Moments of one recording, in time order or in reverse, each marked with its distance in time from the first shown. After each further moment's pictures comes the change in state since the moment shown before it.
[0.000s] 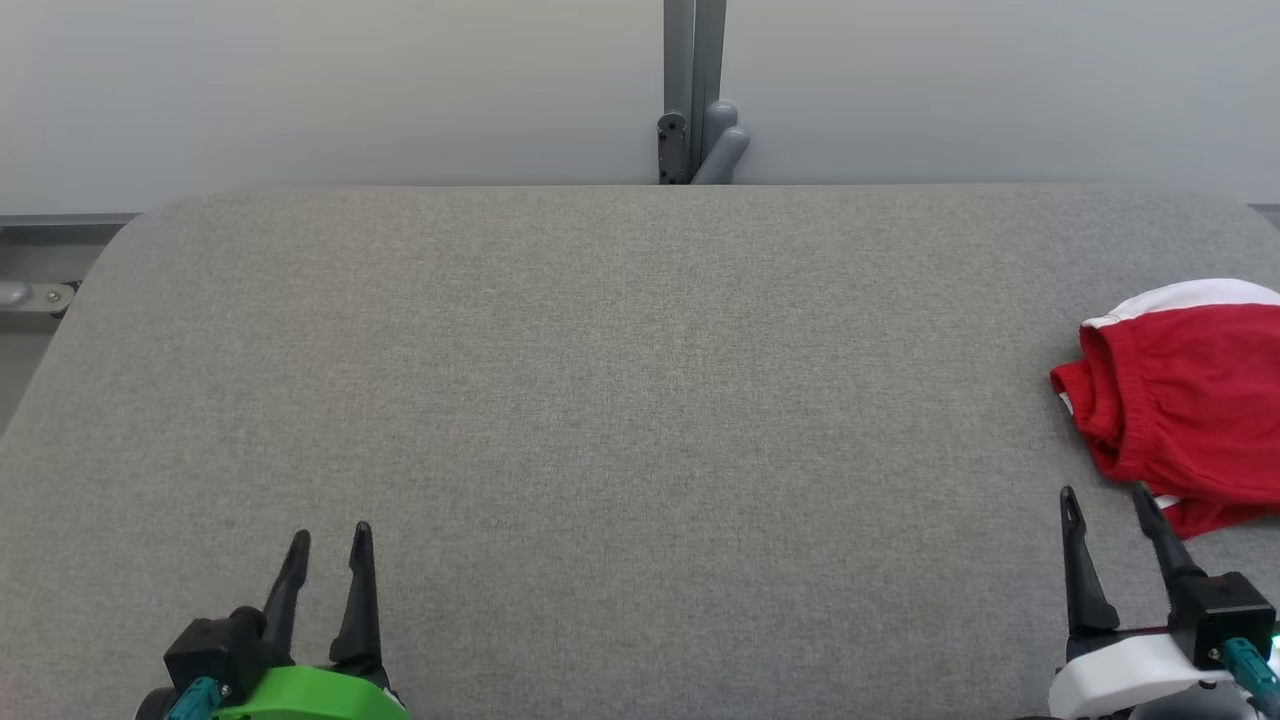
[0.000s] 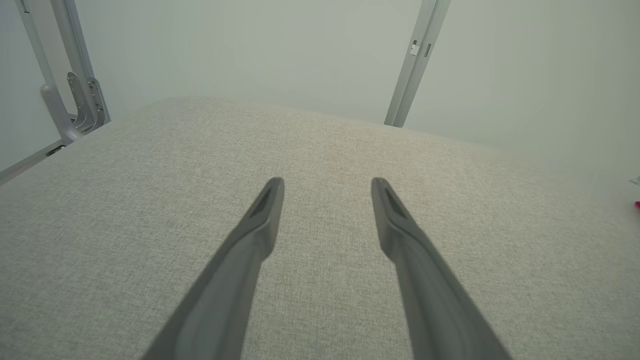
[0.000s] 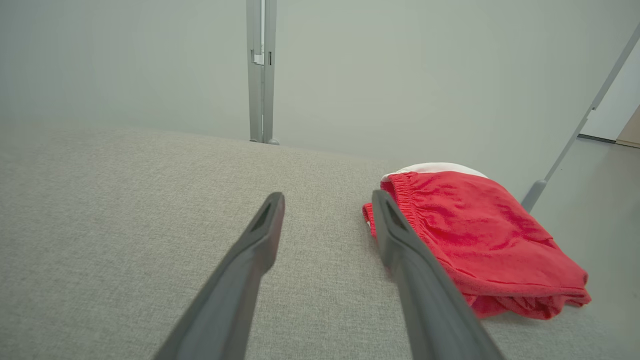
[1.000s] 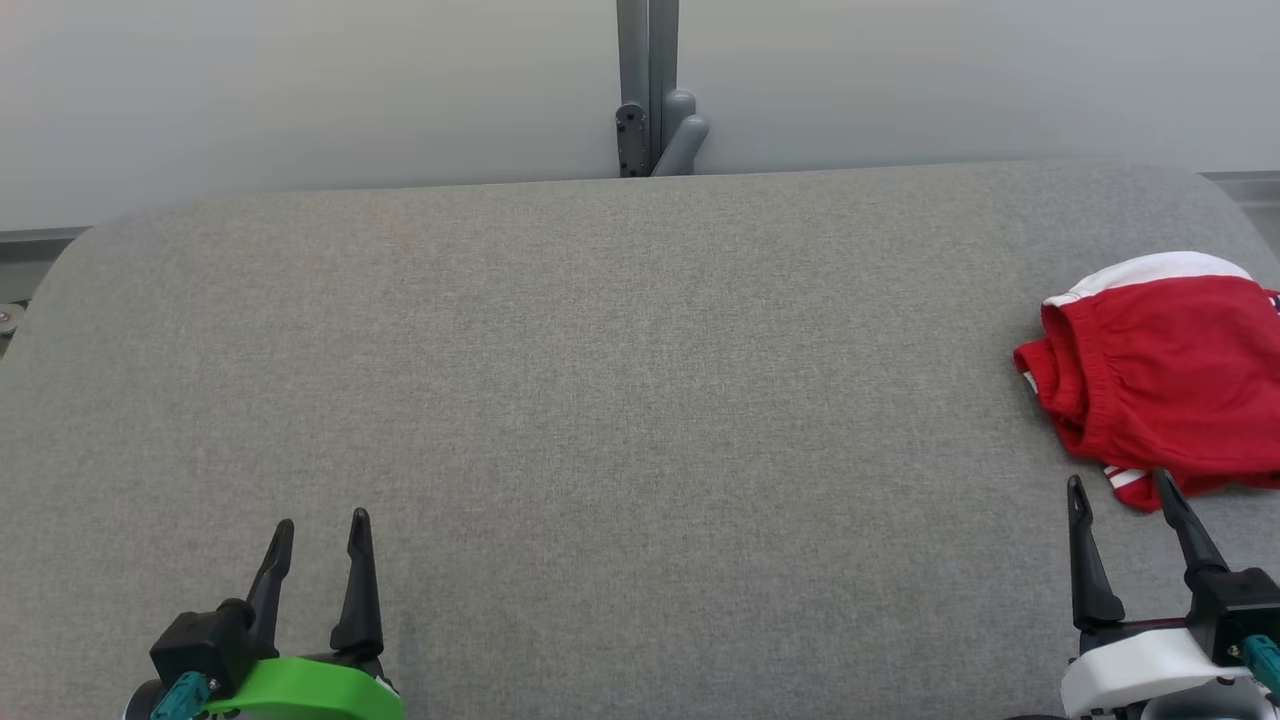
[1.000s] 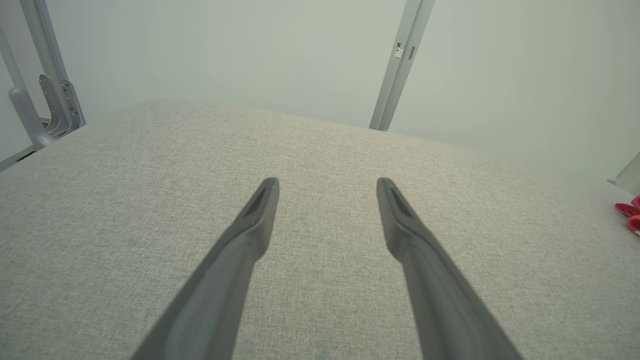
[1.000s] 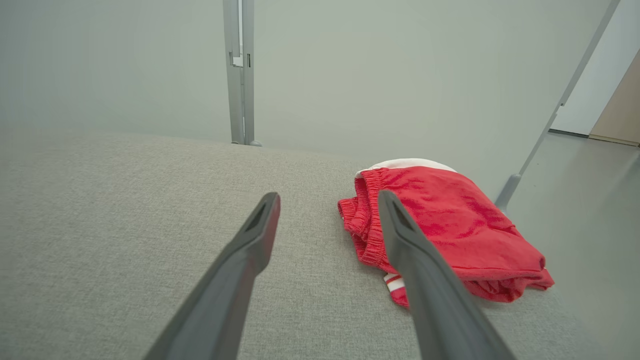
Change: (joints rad) left arm -0.004 -0.012 0.016 -0.010 -0.009 0.000 0.001; right arm 0.004 -0.002 -0.007 -0.020 0.007 0.000 0.000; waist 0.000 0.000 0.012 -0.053
